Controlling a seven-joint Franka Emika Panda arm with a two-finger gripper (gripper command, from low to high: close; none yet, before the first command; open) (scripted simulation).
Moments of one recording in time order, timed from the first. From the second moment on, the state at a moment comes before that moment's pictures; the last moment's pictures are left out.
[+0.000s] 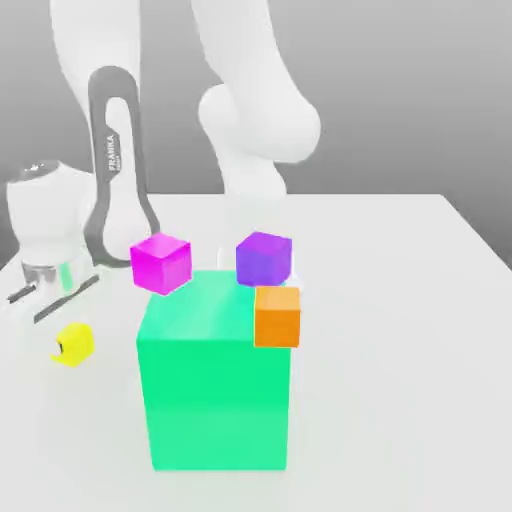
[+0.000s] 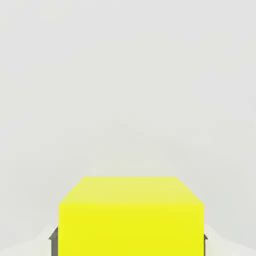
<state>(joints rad) -0.89 0.29 -0.04 -2.78 0.16 3.07 1.69</state>
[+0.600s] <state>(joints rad) -0.68 -0.09 -0.03 -2.69 0.04 2.56 1.62</state>
